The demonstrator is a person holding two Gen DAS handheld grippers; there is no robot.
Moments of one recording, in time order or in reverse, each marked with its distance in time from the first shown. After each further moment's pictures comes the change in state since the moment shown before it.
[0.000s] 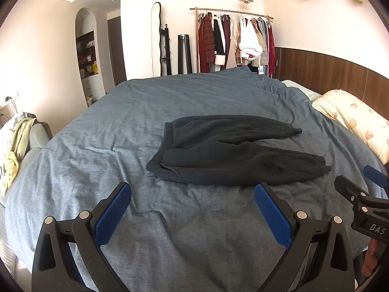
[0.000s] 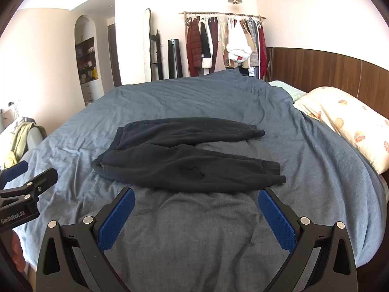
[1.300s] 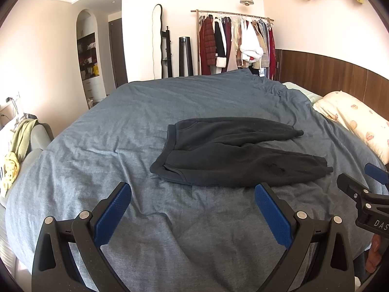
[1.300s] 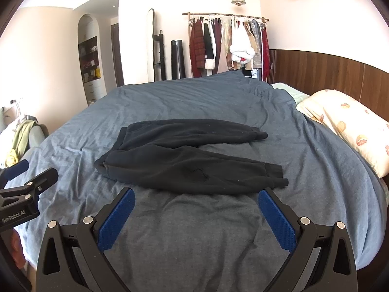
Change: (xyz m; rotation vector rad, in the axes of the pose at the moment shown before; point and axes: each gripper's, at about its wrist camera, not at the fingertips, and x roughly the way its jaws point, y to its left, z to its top) left arm -0.002 0.009 0.001 0.000 -0.011 0.004; right arm -0.001 0.005 0.002 -0.006 -0.004 0.004
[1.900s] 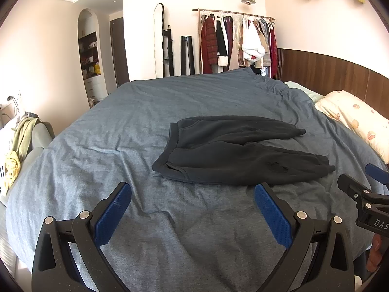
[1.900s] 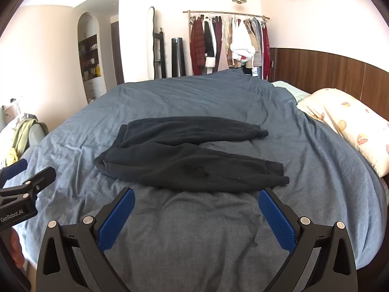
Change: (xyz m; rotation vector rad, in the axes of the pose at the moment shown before) left arm 0.004 0.005 -0.006 -0.003 0.007 0.008; right arm 0.002 0.005 -0.002 -0.006 0.008 0.003
